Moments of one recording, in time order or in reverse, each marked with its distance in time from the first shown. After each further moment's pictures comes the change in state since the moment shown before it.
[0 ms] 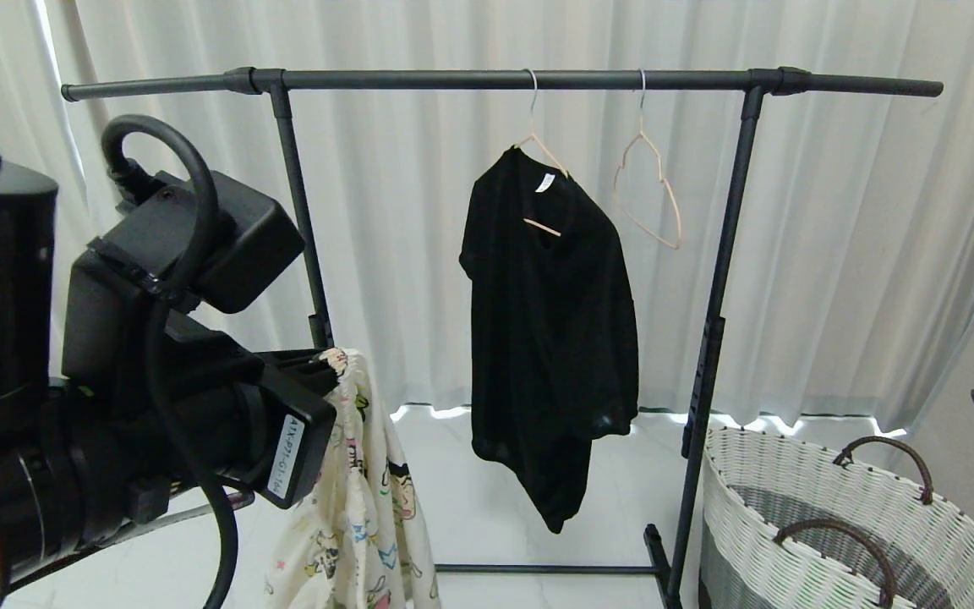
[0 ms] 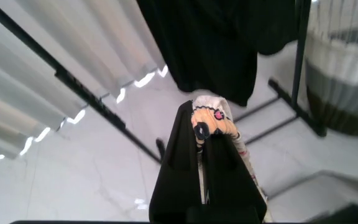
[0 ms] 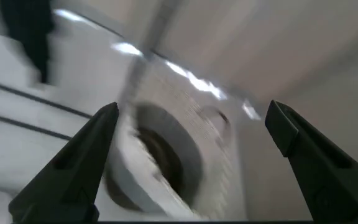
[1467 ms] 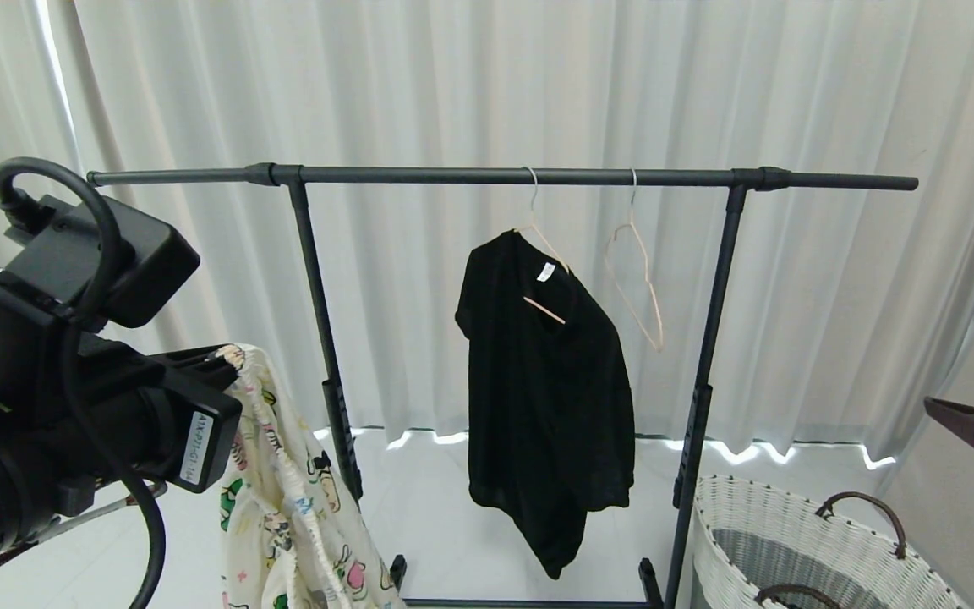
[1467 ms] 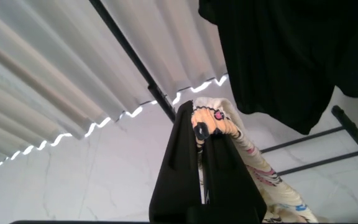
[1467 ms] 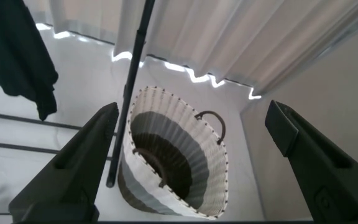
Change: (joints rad) left arm 0.166 -0.097 0.134 -0.079 0.089 0.102; right arm -0.071 0.031 0.155 -0.214 0.094 0.116
